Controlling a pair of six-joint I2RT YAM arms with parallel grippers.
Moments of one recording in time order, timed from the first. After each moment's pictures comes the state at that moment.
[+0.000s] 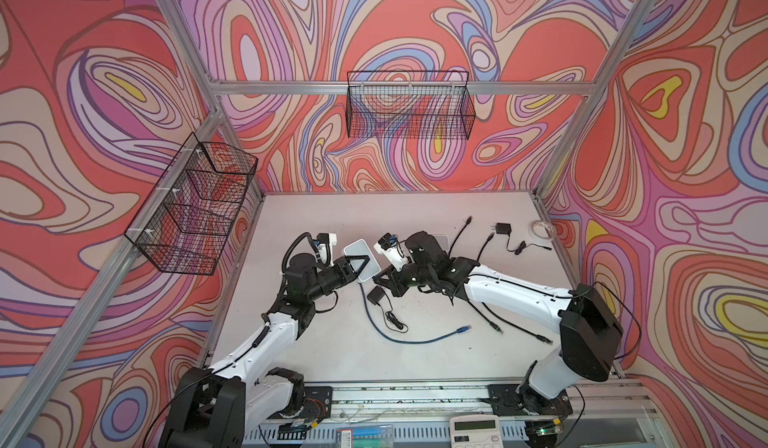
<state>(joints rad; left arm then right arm) -0.26 1.10 0.46 0.39 0.62 -0.94 0.83 1.62 1.17 -0.17 -0.38 0.24</state>
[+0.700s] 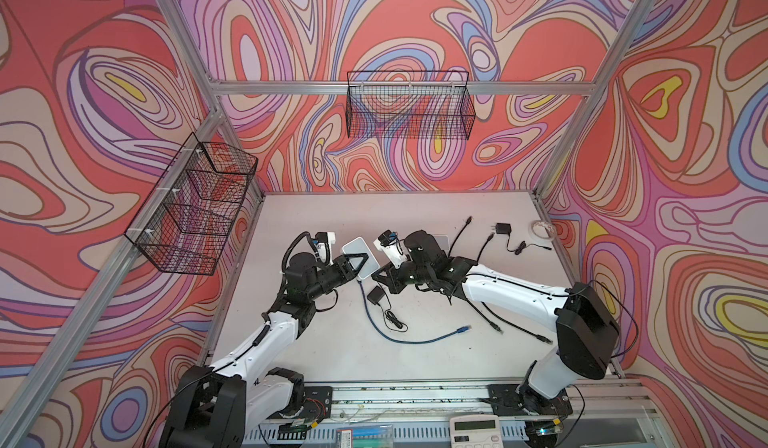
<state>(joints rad) -0.26 1.11 0.47 0.40 0.59 -0.93 0.83 1.64 1.18 -0.13 -0.35 0.28</state>
